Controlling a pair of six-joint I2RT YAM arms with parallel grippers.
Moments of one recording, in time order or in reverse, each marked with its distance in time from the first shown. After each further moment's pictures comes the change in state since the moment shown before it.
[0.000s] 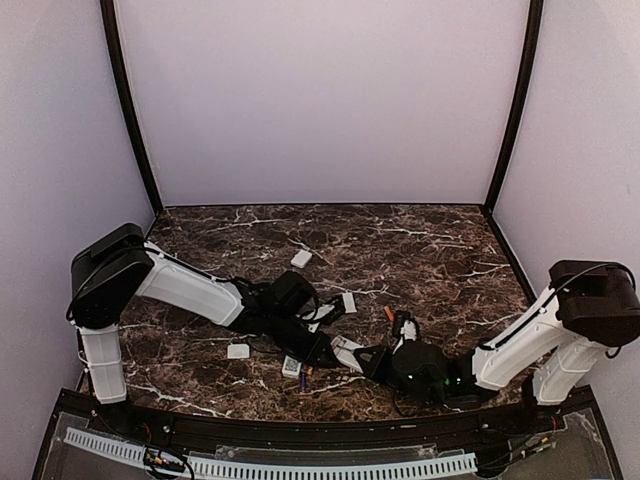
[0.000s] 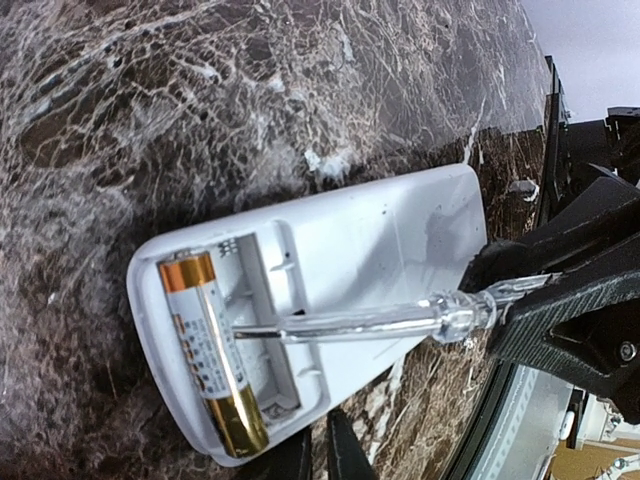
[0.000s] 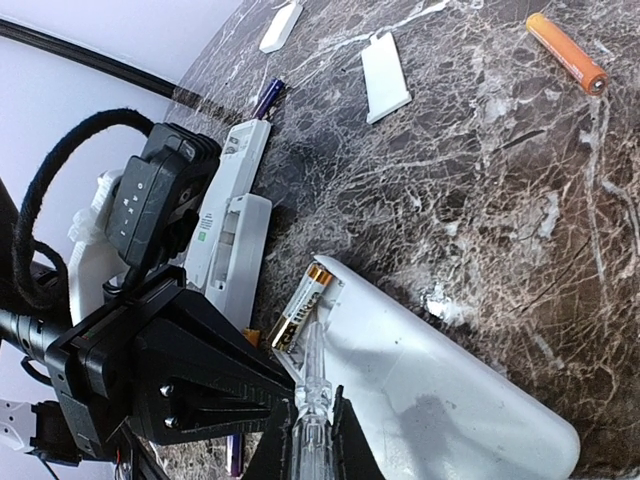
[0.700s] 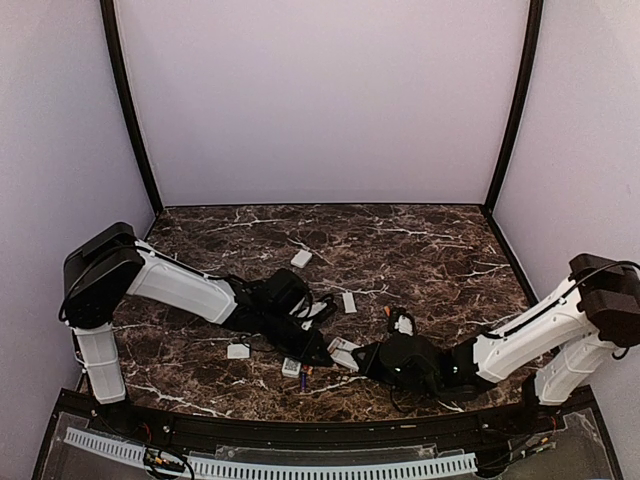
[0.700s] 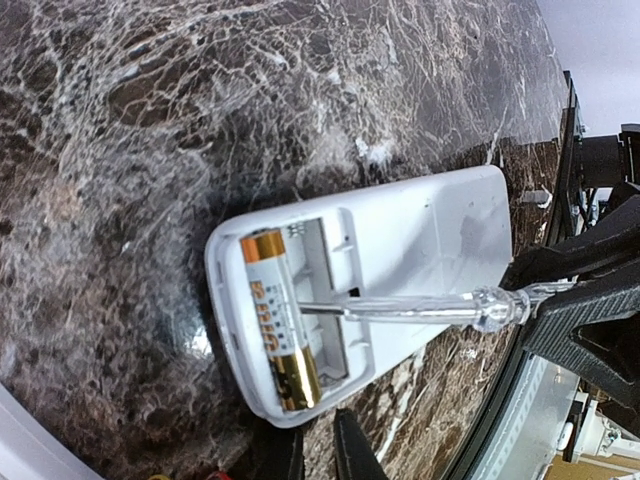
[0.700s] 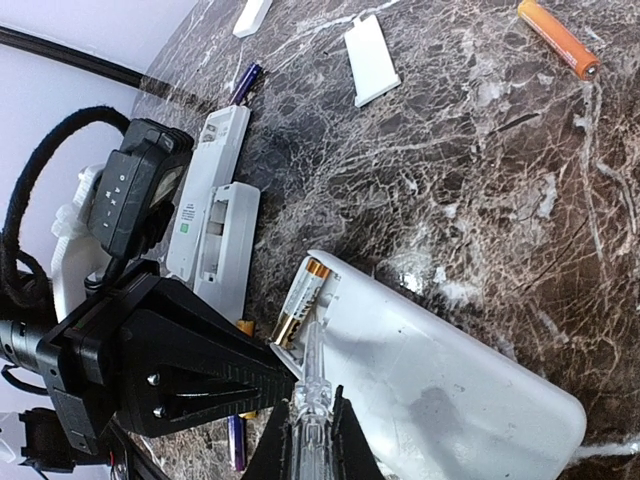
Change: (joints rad) left arm 0.017 -0.043 -0.030 -0.035 -0.024 -0.026; right arm -0.003 -0.085 0.119 -0.348 -0.037 0.069
